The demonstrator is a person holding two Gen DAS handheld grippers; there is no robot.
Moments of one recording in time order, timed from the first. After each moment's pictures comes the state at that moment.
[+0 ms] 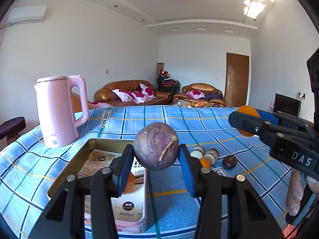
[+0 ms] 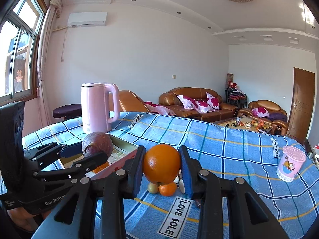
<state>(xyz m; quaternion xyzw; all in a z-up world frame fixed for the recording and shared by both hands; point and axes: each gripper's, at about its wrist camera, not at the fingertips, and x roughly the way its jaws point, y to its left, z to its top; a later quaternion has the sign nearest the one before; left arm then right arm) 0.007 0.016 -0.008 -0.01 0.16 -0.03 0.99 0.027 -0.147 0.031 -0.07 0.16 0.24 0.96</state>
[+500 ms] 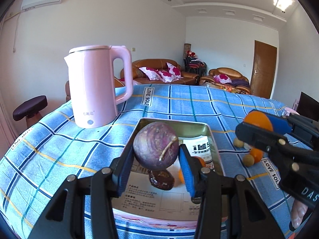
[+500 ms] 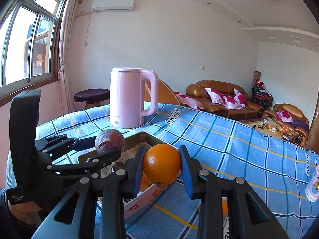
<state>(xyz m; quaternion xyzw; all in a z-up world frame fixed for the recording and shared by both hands) 0.035 0.103 -0.025 -0.04 0.25 0.06 0.97 0.054 -0.041 0.011 -0.12 0.20 0.32 0.92</state>
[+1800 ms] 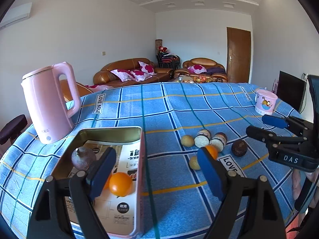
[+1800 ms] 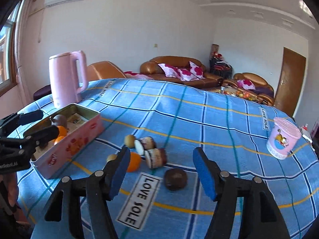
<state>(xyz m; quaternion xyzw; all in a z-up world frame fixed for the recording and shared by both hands) 0.056 -0.012 -0.016 0.03 0.26 -0.03 0.97 0.090 -0.198 -0.012 -0.07 0.28 0.14 0.95</state>
